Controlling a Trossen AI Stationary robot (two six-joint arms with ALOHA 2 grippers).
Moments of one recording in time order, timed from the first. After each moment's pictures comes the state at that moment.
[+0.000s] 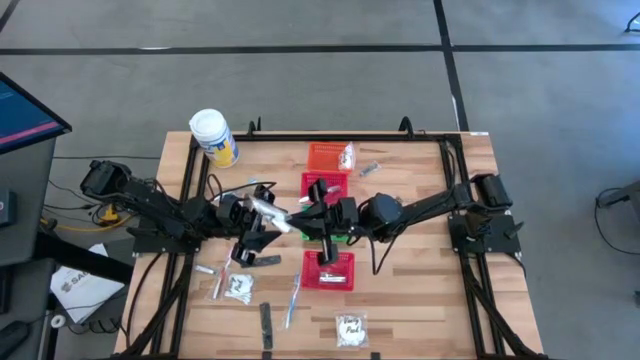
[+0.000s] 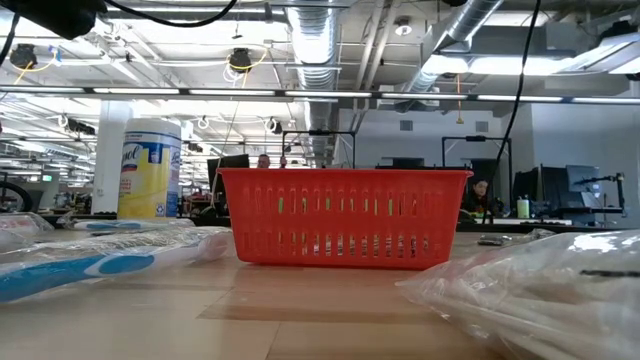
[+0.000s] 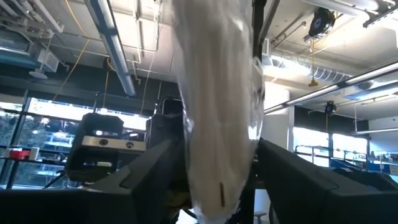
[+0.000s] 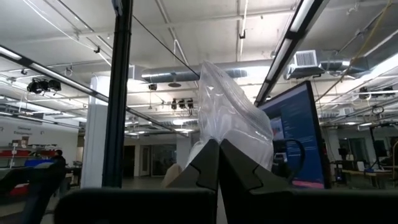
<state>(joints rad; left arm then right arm) -0.29 1.28 0.50 1.39 -0.13 -0.06 0.19 1.85 1.26 1.19 0.05 0.02</state>
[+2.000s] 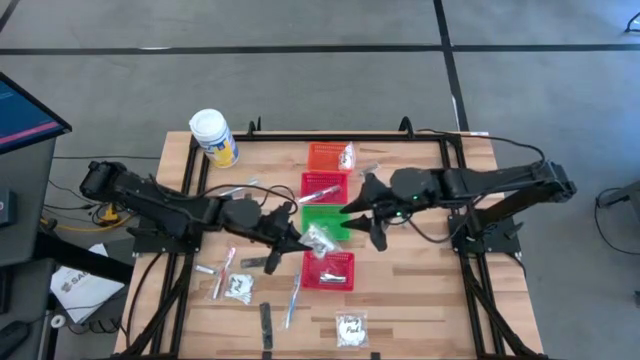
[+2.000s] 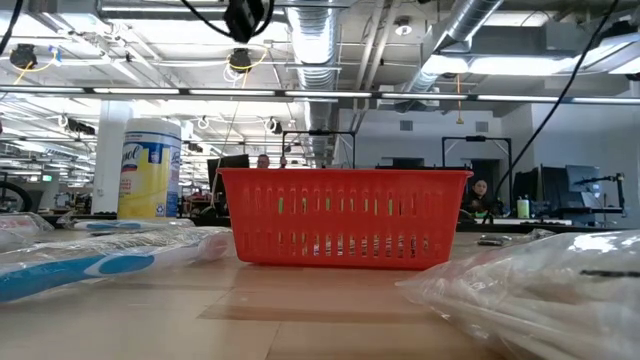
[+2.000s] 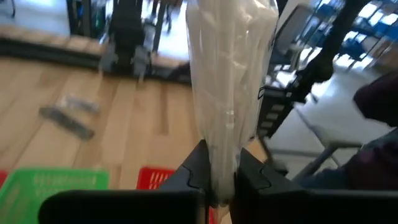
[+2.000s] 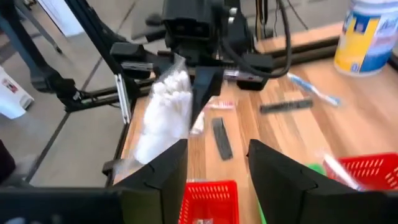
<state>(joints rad) -0.23 1.28 0.84 0.15 -0.02 -0.28 0.15 1.32 1.26 -0.38 0.03 0.30</state>
